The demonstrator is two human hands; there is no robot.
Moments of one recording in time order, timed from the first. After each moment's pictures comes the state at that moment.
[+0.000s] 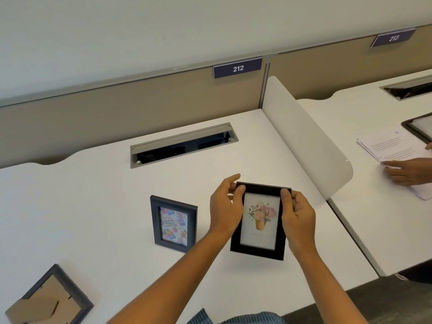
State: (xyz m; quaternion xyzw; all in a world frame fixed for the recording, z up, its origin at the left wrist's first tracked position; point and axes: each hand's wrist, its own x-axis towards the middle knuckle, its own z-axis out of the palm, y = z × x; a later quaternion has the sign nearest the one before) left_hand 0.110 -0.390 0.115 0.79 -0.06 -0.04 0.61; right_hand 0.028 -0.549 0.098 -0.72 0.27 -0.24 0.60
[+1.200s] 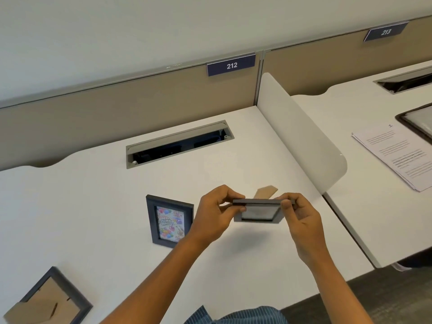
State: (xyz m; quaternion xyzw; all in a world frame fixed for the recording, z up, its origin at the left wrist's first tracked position) left_hand 0.097 -0.351 0.136 0.76 -0.22 -0.10 0.60; right_hand -0.007 -0.560 0.115 -0.69 0.19 -0.17 0.68
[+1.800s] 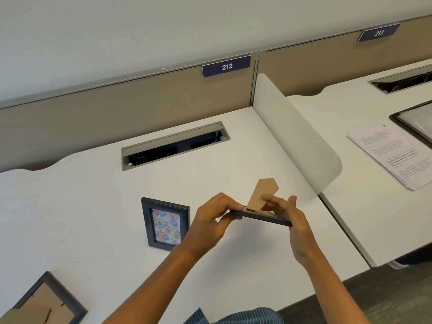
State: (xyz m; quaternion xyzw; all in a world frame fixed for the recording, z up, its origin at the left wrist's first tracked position) left_hand 0.091 -0.345 0.126 0.75 -0.35 -0.02 0.56; right_hand -0.002 -0.563 0.102 -0.68 0.18 -0.07 0.71
